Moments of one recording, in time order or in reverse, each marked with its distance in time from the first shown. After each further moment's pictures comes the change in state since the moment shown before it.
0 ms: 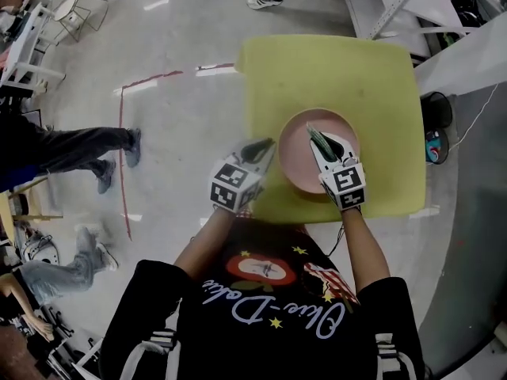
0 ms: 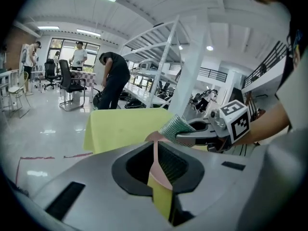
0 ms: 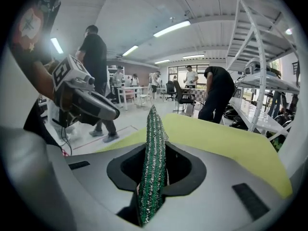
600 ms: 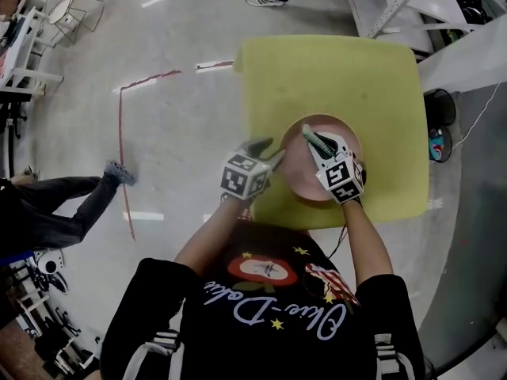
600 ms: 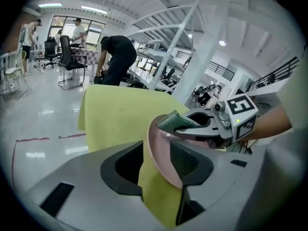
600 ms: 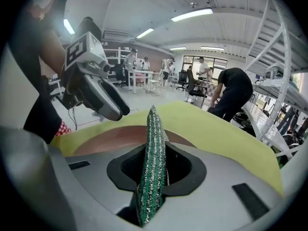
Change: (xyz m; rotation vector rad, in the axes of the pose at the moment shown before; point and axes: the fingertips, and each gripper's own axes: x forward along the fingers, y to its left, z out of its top) left arm 0.051 0.025 -0.039 -0.114 0.187 -0.040; right arm 0.042 -0.006 -0.032 -0.183 0.172 0.069
